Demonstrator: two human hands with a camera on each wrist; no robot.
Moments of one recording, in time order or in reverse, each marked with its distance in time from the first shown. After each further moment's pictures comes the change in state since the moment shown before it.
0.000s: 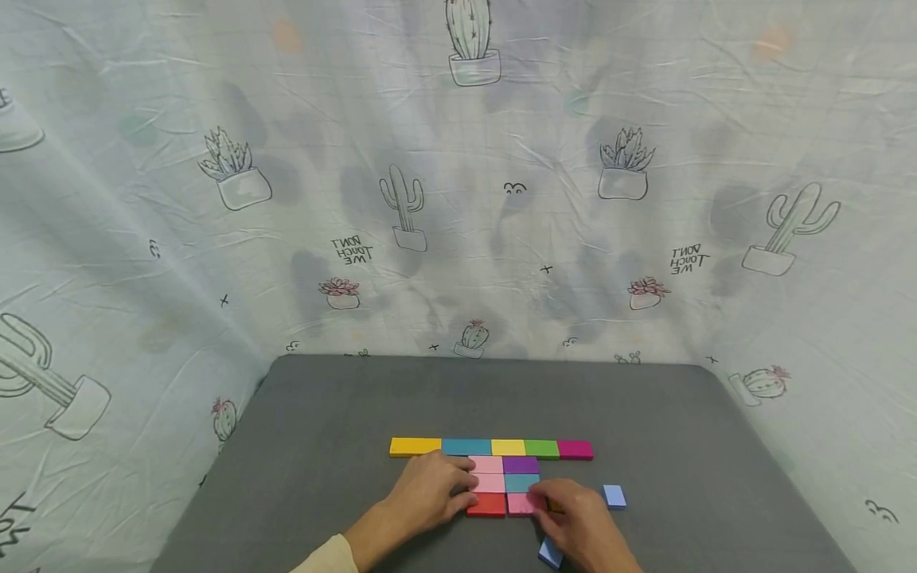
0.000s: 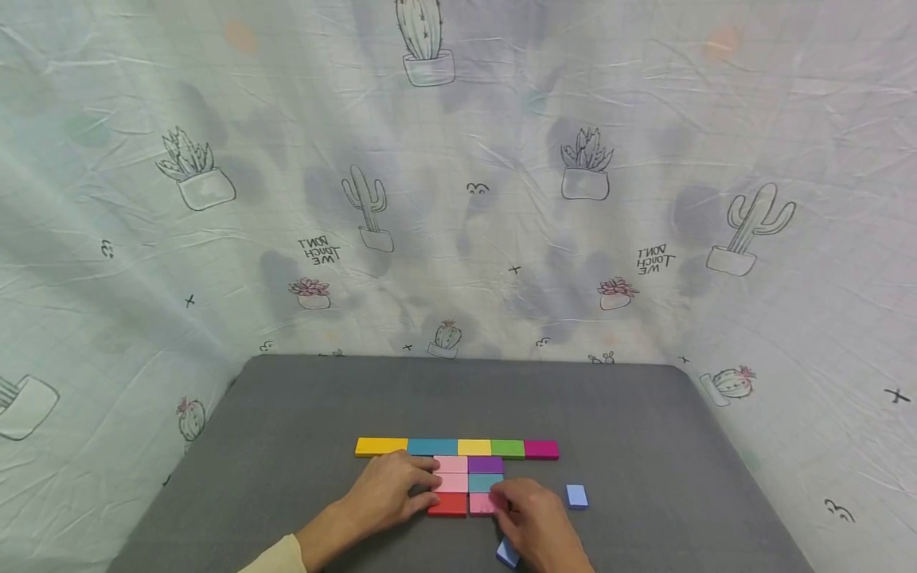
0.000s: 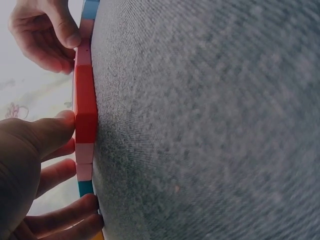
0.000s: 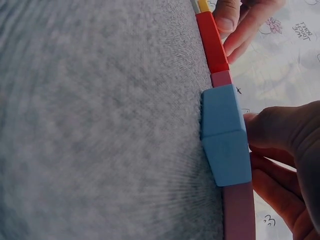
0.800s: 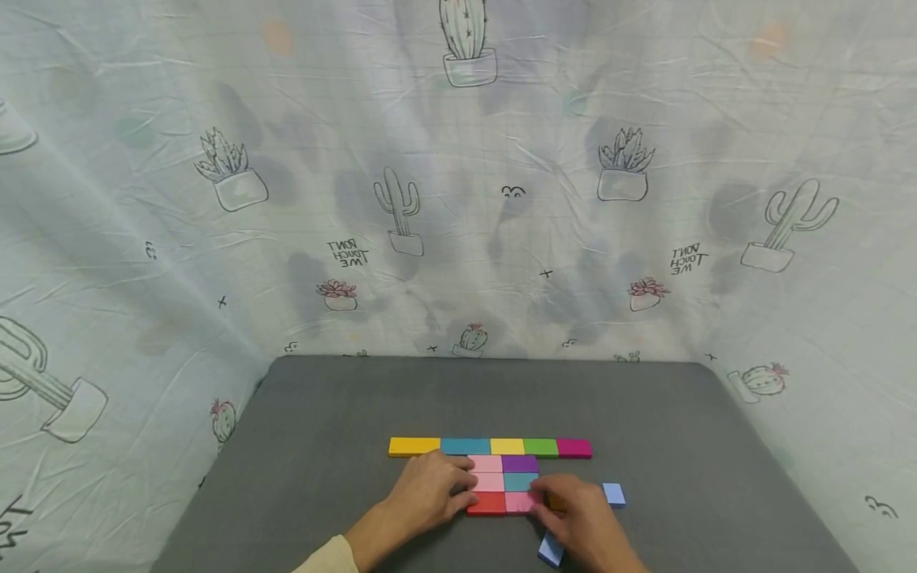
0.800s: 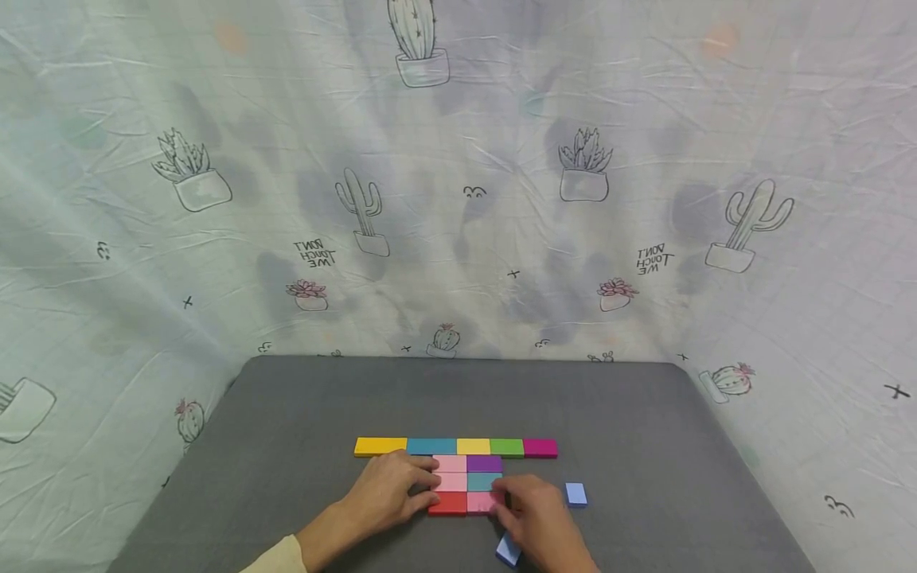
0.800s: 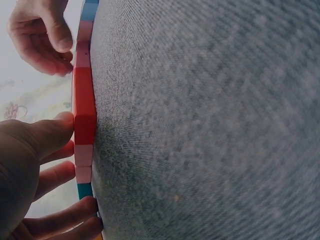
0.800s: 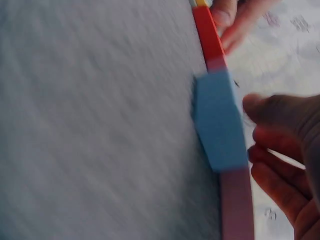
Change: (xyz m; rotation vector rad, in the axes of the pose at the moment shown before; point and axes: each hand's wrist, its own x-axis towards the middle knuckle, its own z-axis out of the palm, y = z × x) left_hand 0.001 0.002 0.005 0.016 0.036 -0.010; right_hand -0.001 0.002 -0.004 -0.025 0.064 0.026
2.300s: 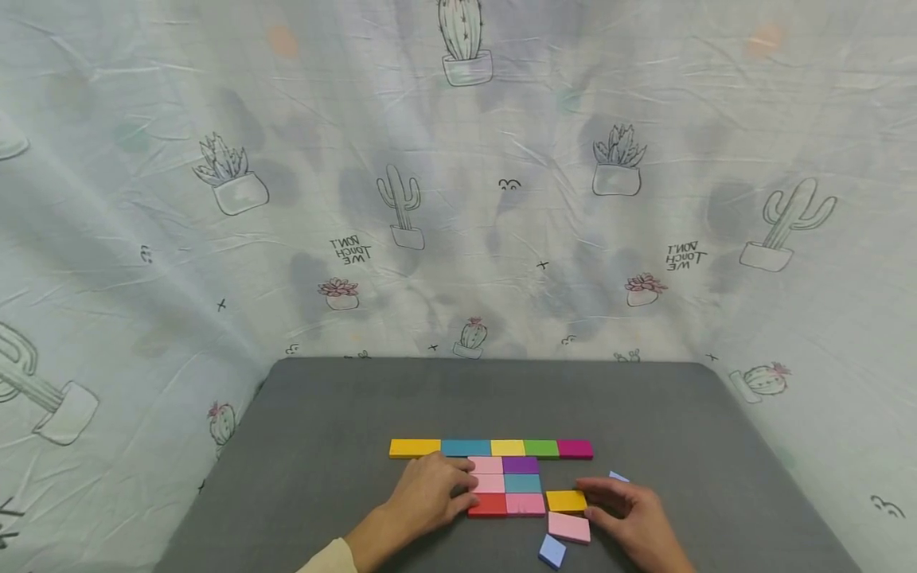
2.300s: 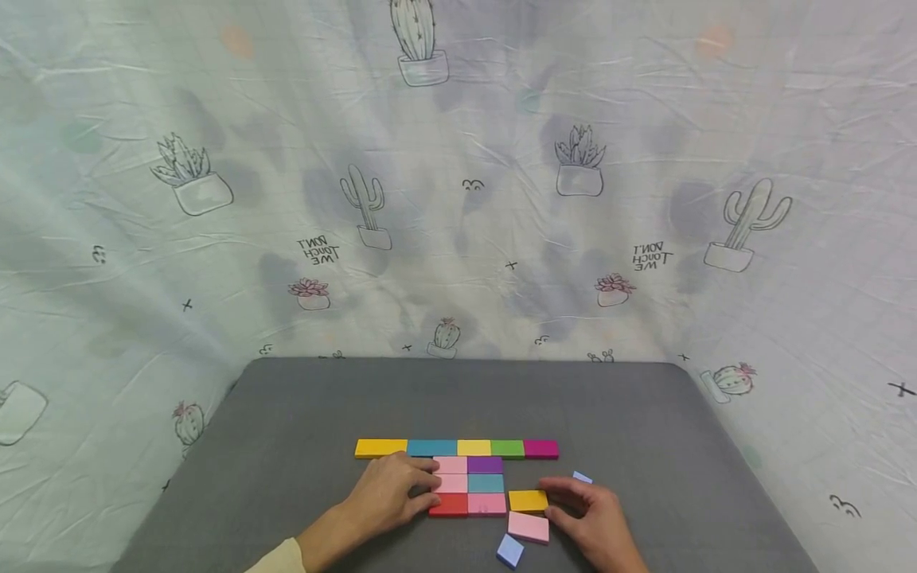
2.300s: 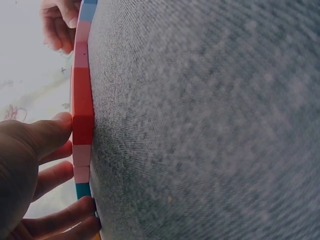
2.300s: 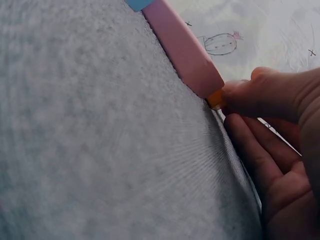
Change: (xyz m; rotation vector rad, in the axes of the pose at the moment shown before) left_hand -0.008 0.003 0.013 0.012 0.031 -0.021; right_hand -0.024 0.082 -0.014 0.488 0.041 0.270
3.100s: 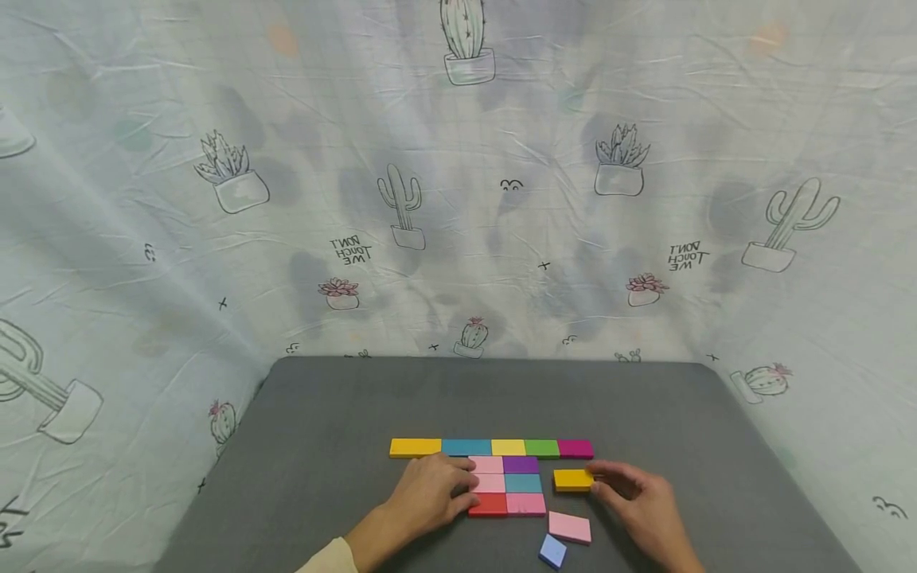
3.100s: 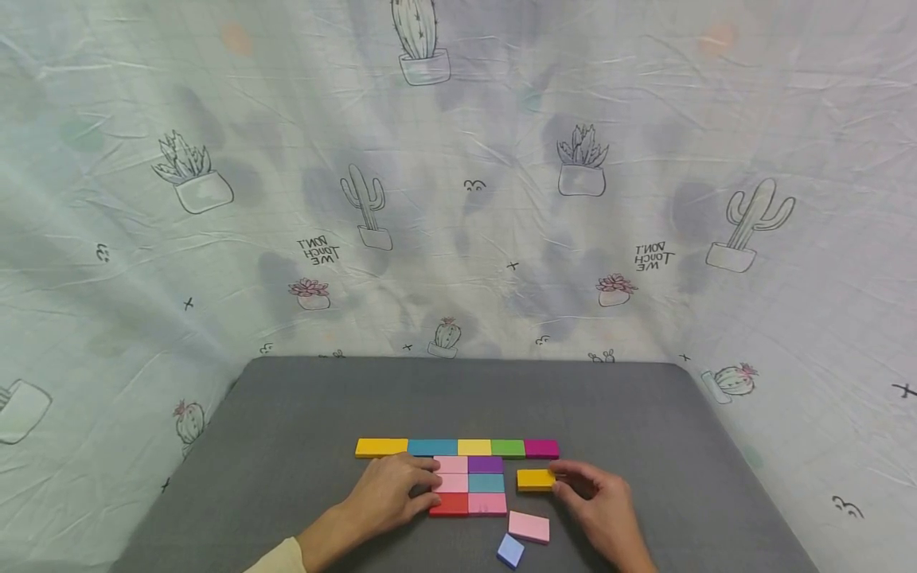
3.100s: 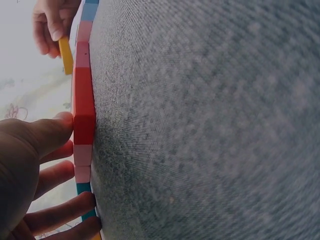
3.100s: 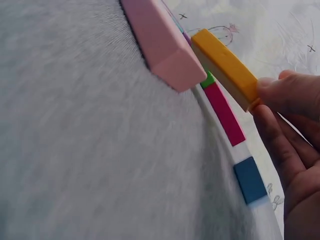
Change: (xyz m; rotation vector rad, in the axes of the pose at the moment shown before) left_hand 0.000 0.001 -0.003 0.007 -0.009 0.004; right_hand 0.006 -0.016 -0.004 -0.164 0.229 -0.084
